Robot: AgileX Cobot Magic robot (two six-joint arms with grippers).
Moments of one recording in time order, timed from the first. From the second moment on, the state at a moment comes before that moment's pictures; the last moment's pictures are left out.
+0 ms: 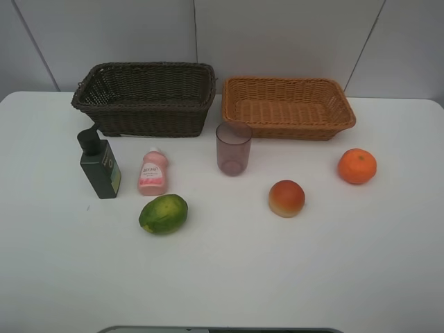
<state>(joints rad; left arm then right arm) -0.11 -0.01 -0.50 0.01 1.06 -0.03 0.03 -0.01 -0.52 -0.09 1.06 0.13</state>
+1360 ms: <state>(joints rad) -0.11 -0.01 -0.50 0.01 1.06 -0.03 0.03 -0.01 -0.52 -0.09 1.06 0.13</state>
